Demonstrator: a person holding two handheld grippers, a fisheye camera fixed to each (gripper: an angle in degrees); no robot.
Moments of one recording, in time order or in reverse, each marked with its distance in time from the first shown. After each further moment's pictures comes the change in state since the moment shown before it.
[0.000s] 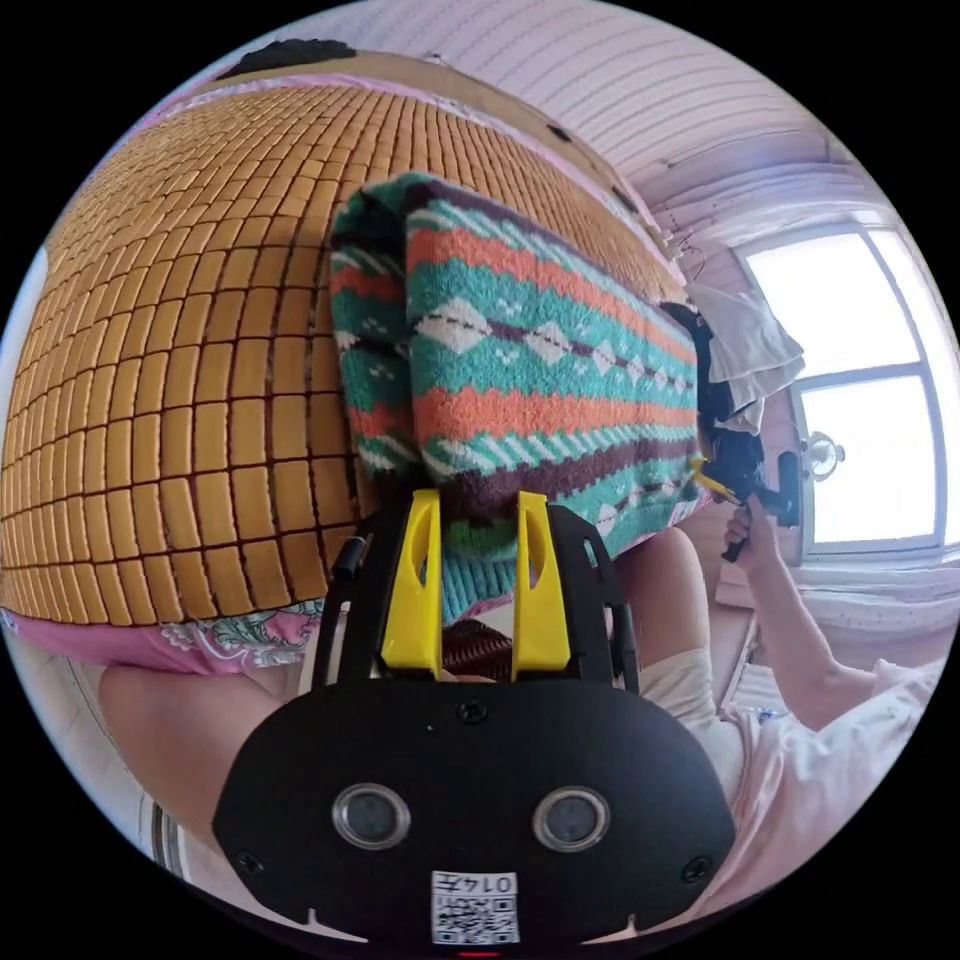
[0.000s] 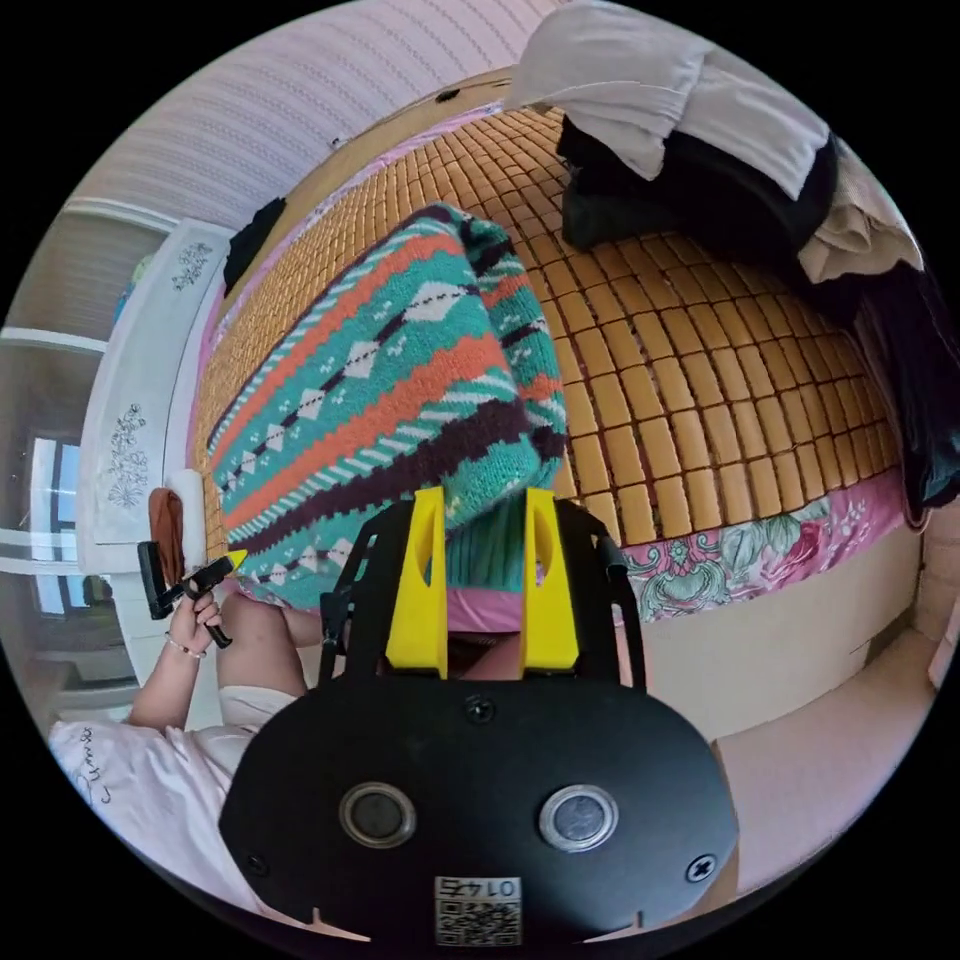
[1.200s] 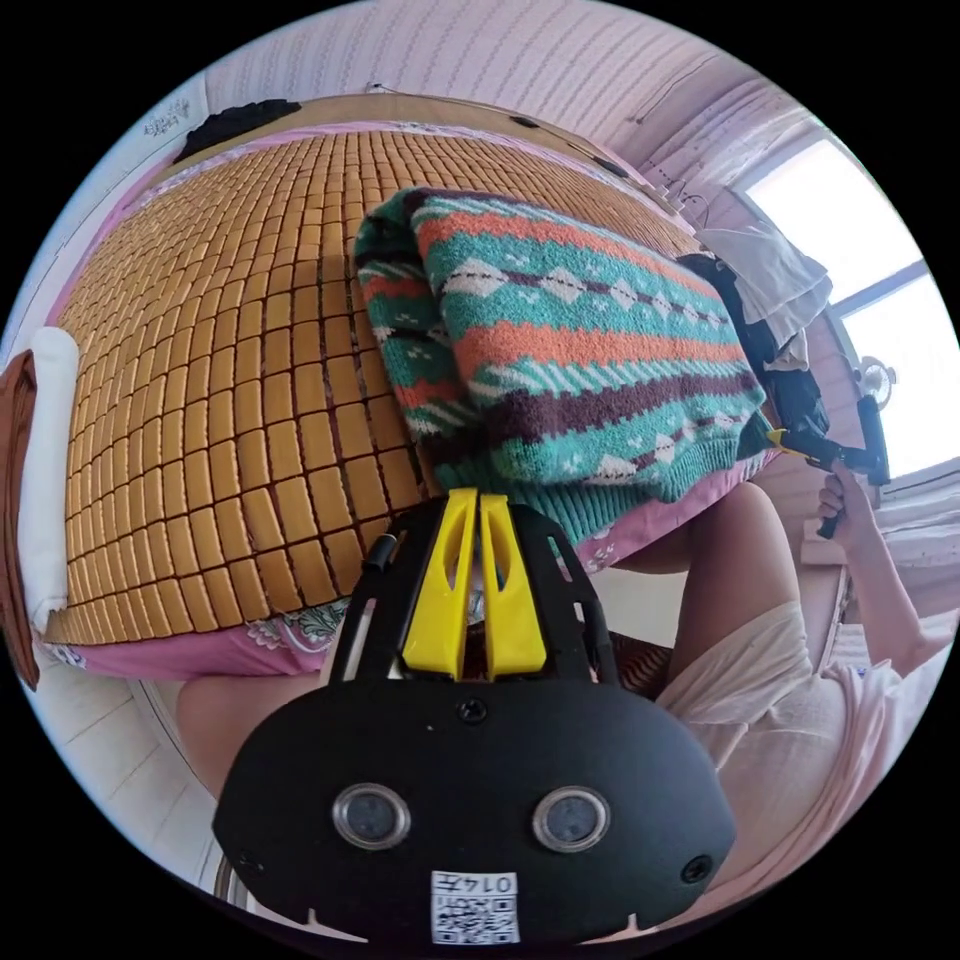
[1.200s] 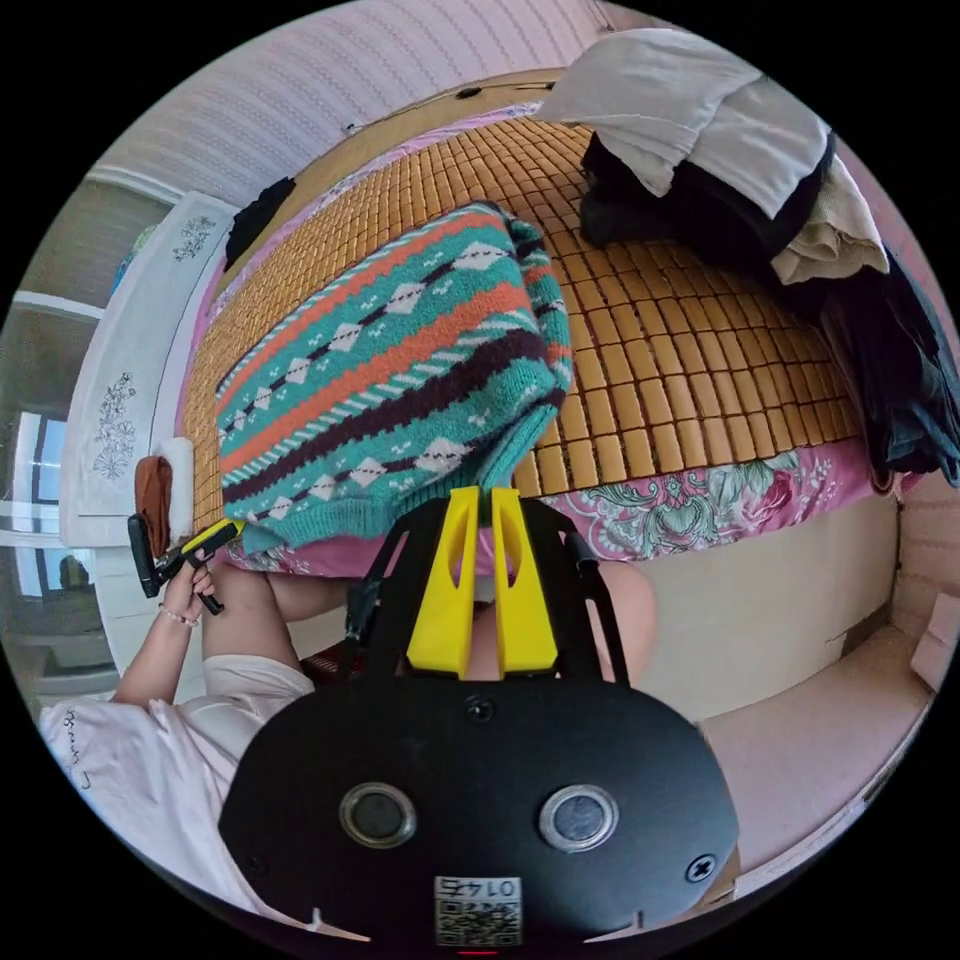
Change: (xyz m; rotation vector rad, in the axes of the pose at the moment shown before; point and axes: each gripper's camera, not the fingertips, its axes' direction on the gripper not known) left arm -0.003 0.070 0.065 0.047 -0.212 0.130; right arm -0.091 0.074 0.062 -0.019 0.043 -0.010
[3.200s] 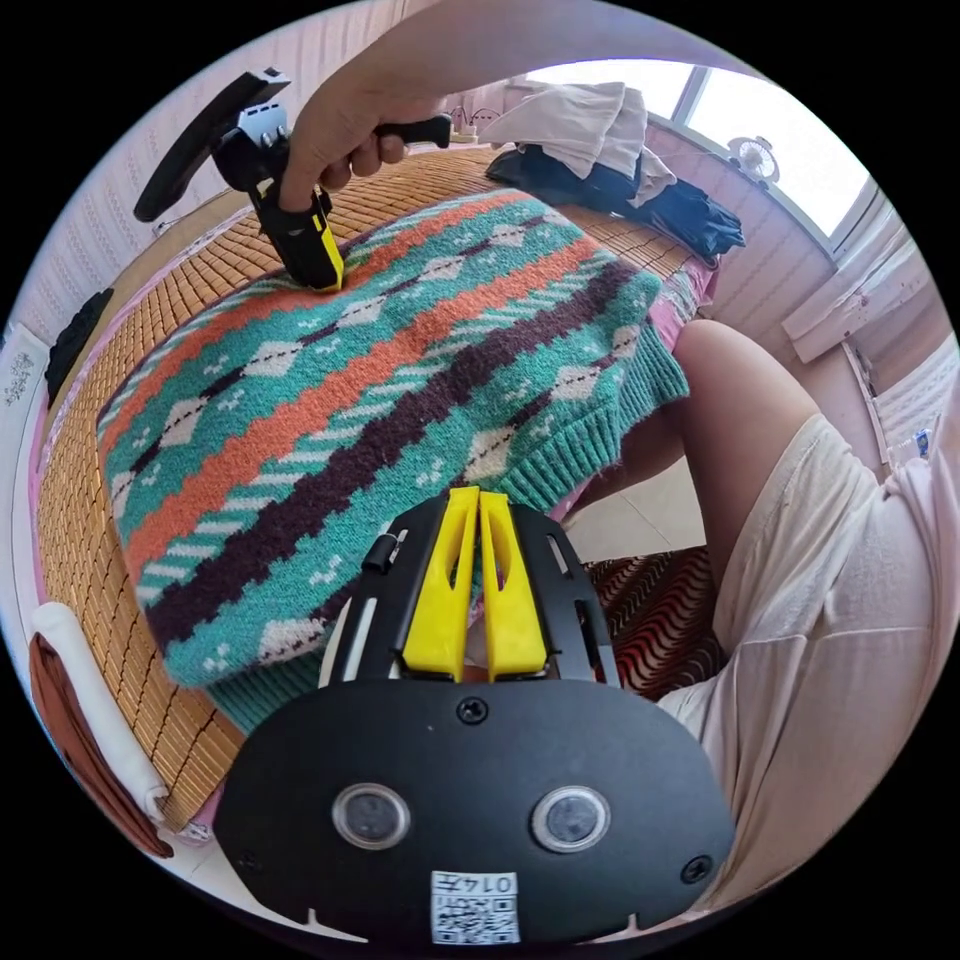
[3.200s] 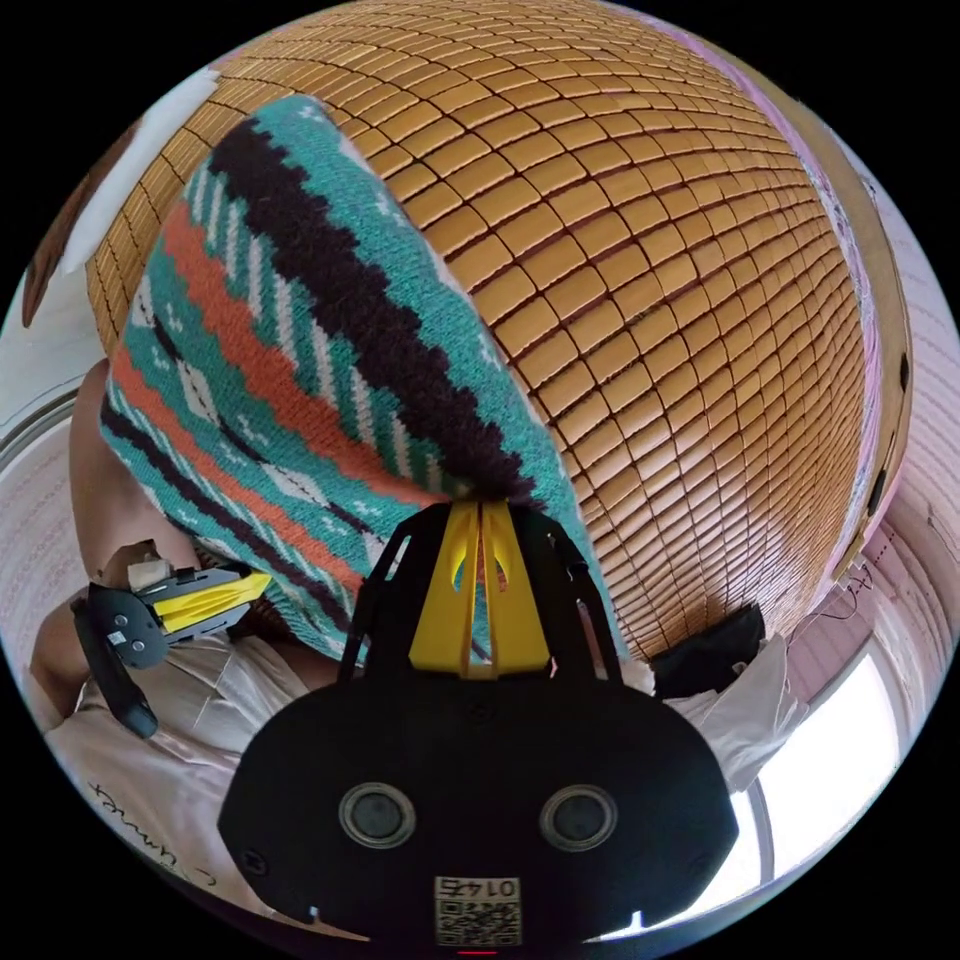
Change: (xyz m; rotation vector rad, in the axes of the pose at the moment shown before) left arm 0.125 0.073 0.164 0.006 -0.044 0.553; right arm -0.521 -0.212 0.375 -0.606 0.534 -0.924
